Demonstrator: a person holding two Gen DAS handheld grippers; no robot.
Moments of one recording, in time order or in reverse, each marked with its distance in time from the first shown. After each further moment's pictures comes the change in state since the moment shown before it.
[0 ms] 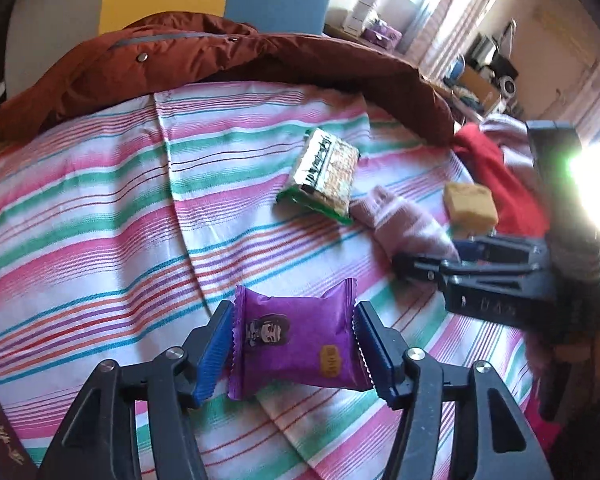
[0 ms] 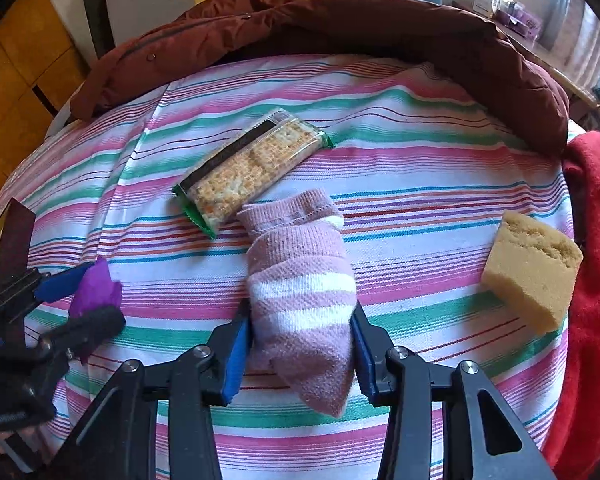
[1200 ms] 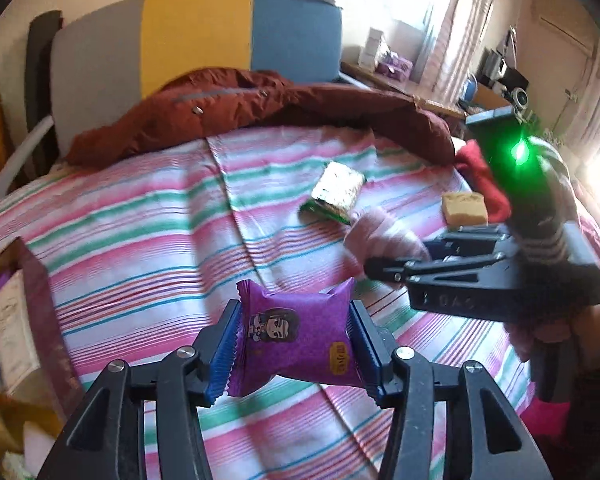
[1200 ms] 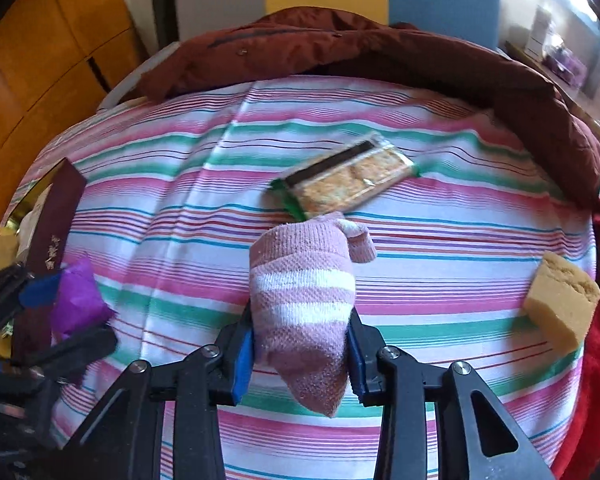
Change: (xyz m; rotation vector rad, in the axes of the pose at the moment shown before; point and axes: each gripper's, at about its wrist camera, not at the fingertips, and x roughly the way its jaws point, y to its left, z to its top) left arm -0.082 -0.011 -0.047 0.004 -0.172 0.148; right arm -0.017 0.048 -0.005 -0.172 -0.063 0.126
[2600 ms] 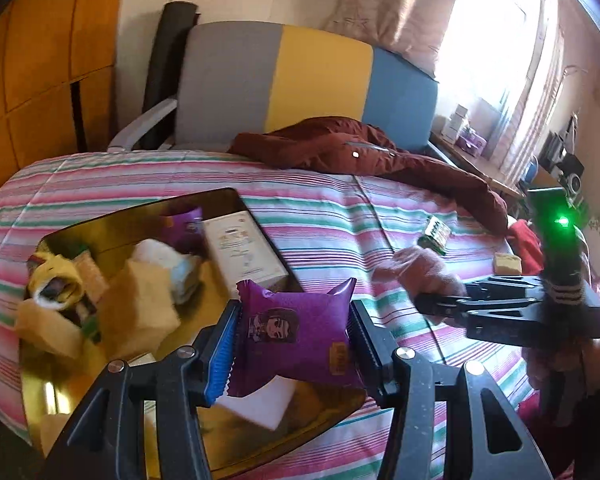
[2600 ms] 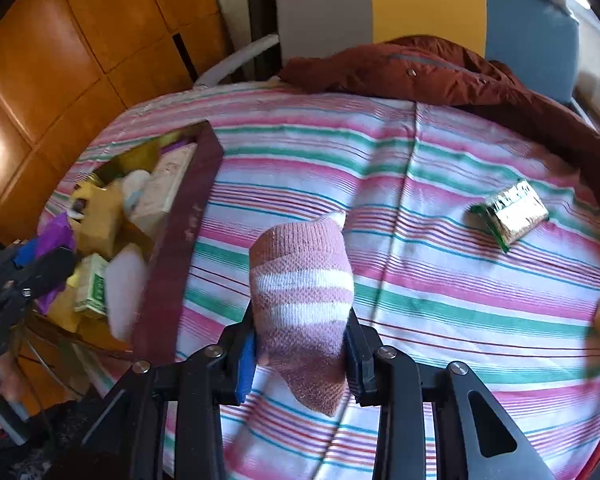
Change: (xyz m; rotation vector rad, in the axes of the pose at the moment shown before) left arm -0.134 0.123 -0.079 -0.264 -0.157 0.173; right arm -0.023 0.144 -0.013 -0.158 -0.033 0.156
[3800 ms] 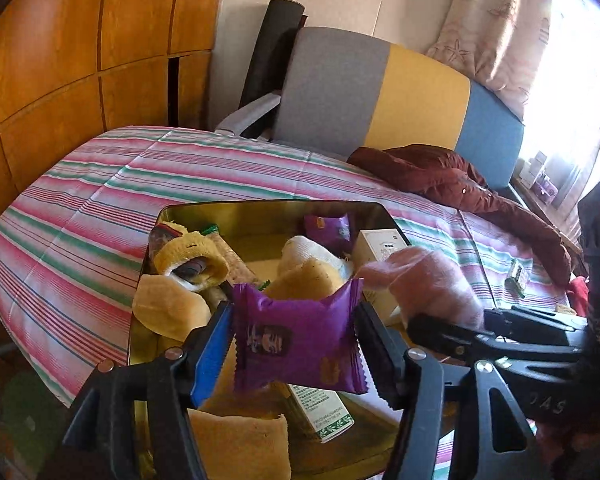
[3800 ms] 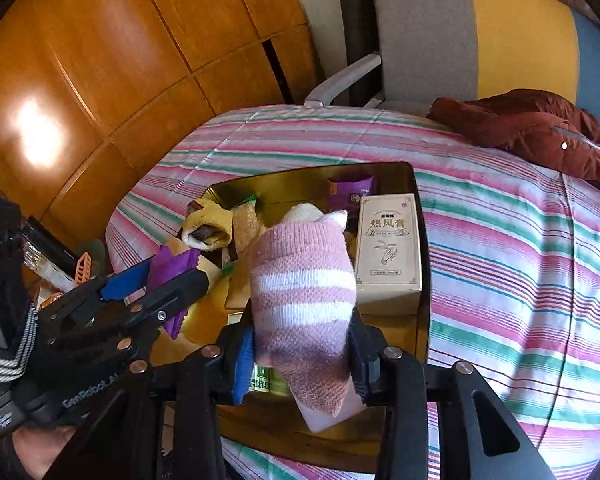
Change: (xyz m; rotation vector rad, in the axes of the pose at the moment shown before) left arm -0.024 0.102 -0.006 -0.190 -0.030 0.220; right arm 0.032 0.159 0.039 -0.094 -0.040 0.191
